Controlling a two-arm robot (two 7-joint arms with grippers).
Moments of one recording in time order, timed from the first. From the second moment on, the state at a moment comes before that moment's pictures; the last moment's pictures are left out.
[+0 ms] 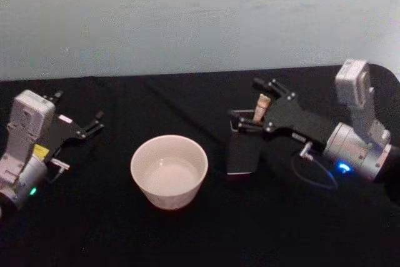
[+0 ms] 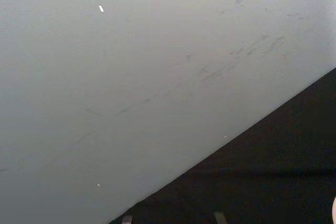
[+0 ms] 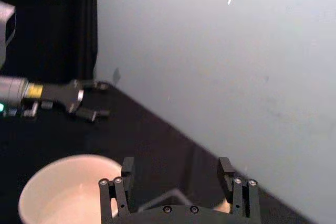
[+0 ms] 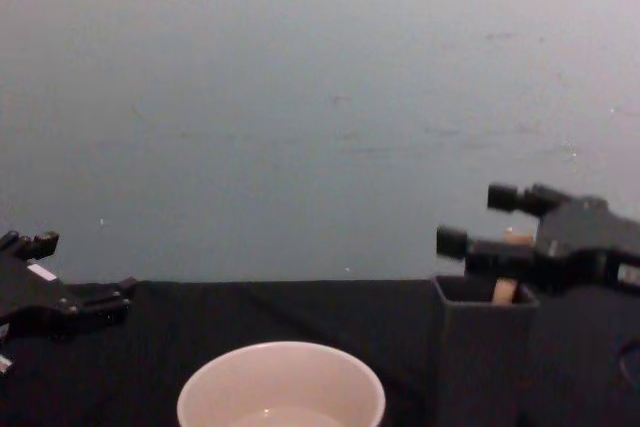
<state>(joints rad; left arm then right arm) -0.20 0.60 0.45 -1.41 -0.25 -0.12 0.03 0.31 0.48 -0.41 -1.38 0.42 -0.18 0.62</state>
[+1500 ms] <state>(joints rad) -0.20 0.60 0.45 -1.41 -0.25 -0.12 0.03 0.26 0.36 -0.27 -1.30 0.29 -0.01 0.25</state>
